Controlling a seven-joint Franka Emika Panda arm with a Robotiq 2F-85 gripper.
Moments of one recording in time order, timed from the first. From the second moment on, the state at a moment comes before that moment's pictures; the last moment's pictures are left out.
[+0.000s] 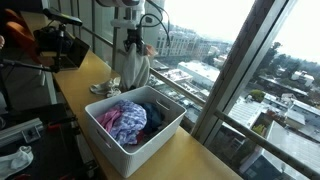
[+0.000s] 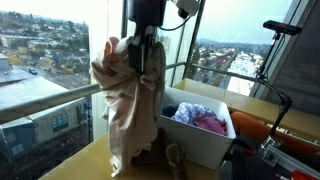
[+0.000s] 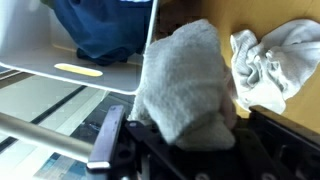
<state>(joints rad) 0.24 0.40 0.11 -1.57 -0.21 2.02 0.01</state>
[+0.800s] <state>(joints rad) 0.09 0.12 0.06 -1.62 -0.21 1.92 0.01</state>
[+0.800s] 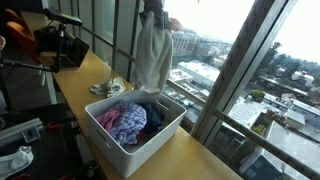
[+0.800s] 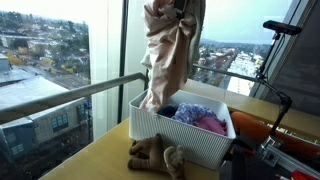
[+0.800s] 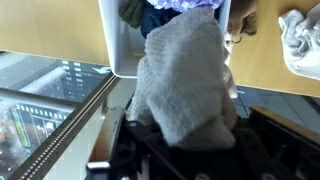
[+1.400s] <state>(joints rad) 0.05 0.09 0.04 -1.70 -0.21 1.91 0.02</state>
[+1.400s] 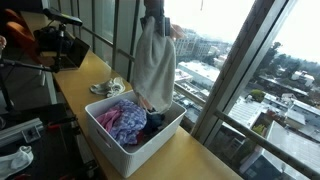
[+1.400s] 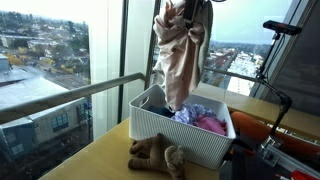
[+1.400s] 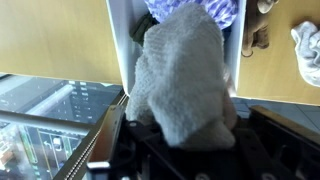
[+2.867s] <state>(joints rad) 0.08 0.34 0.06 -2.06 -0.15 2.24 0.04</state>
